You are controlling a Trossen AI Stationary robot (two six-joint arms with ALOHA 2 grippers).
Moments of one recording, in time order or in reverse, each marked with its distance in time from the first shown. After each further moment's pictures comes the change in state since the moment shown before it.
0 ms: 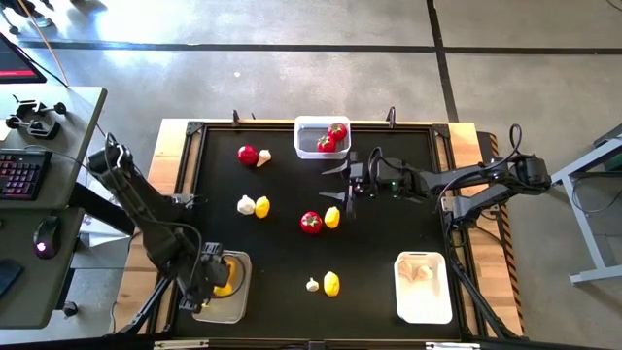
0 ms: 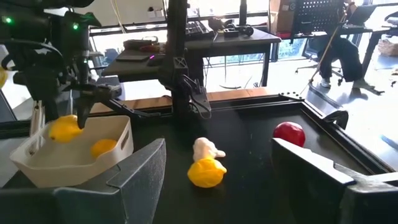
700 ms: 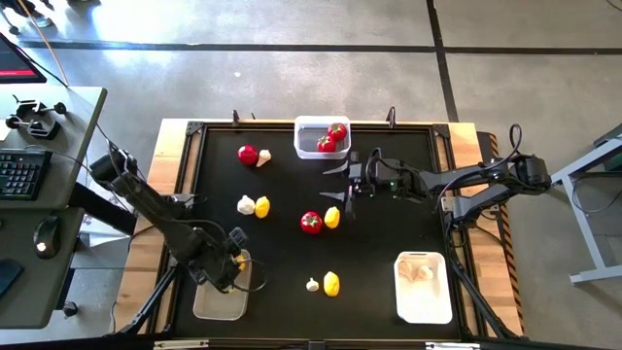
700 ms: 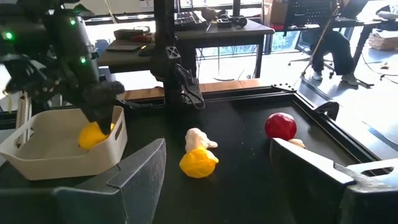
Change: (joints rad) left arm 0.161 0.088 0.000 -0.134 -0.213 0.895; right arm 0.000 0.000 0.000 -0.037 0.029 -0.007
